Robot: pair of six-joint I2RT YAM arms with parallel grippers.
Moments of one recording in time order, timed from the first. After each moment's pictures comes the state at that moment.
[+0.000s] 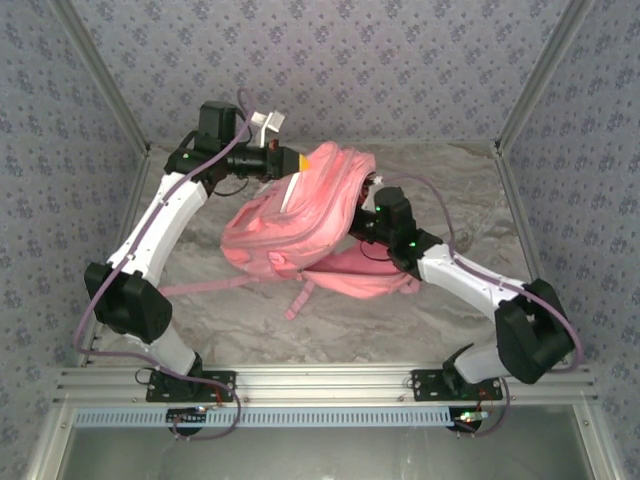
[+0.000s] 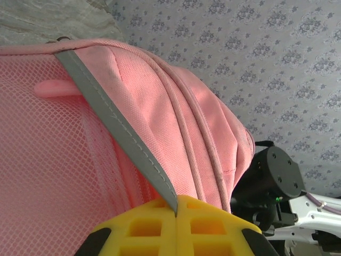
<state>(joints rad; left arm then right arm) -0.35 1.63 1.70 -0.60 0.96 -0.52 0.58 1.38 0.87 0.20 -0.27 0.96</state>
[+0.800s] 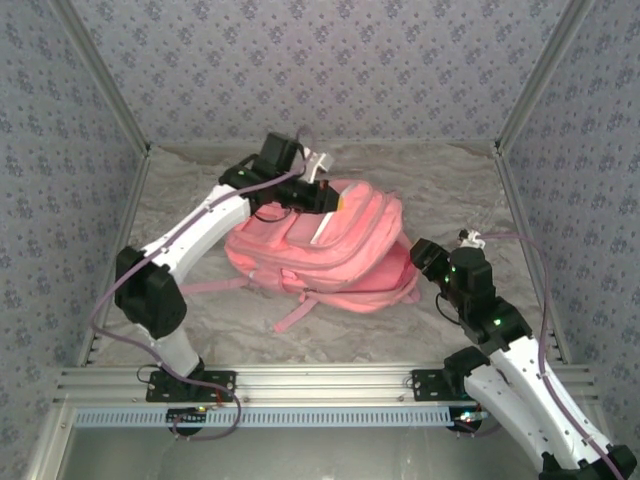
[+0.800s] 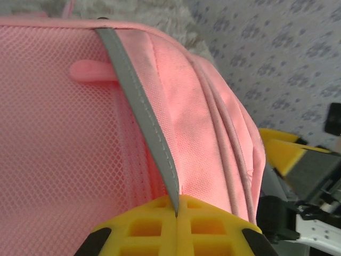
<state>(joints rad) -0.62 1.74 1.61 -0.64 0.64 -0.44 0.42 0.57 0.59 -0.49 0.19 0.80</state>
